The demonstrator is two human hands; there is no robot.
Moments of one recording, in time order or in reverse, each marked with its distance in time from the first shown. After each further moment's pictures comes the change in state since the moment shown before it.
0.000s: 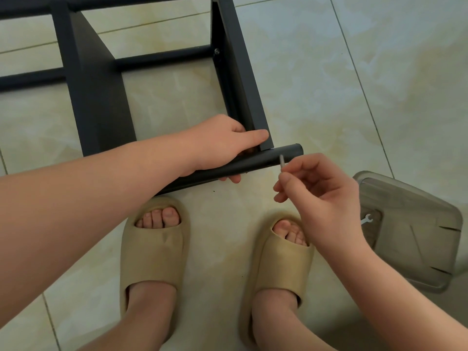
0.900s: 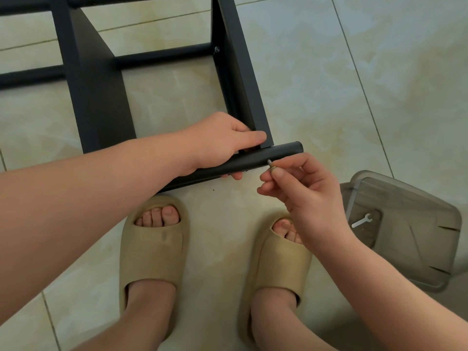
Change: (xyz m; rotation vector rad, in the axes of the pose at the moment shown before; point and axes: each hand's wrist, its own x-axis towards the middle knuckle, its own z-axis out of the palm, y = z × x) left_hand -0.004 0.002 0.000 -0.048 -0.013 0.038; right_hand 0.008 0.014 0.009 0.314 -0.020 0.222
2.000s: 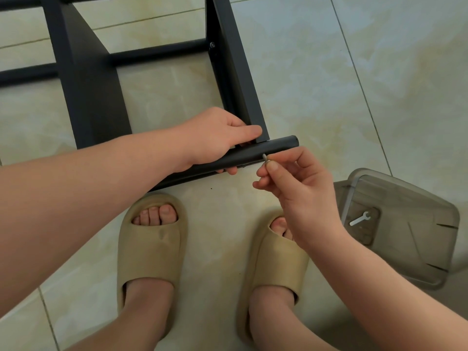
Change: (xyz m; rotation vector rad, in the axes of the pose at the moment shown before) left_hand -0.001 0.004 -0.001 0.013 0.038 0.003; right_hand 0.000 -0.003 0.008 -0.031 0.029 0.009
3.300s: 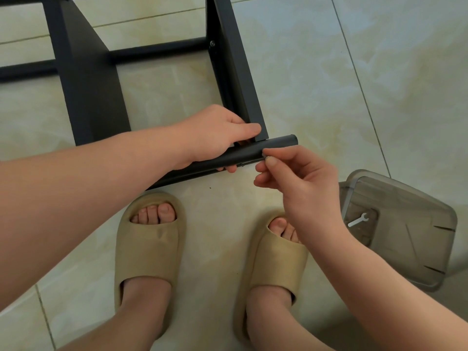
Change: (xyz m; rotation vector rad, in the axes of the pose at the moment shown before) left_hand 0.003 0.000 -0.001 -0.018 0.008 -0.003; right_hand 0.002 -0.008 0.002 -0.171 0.050 -0.071
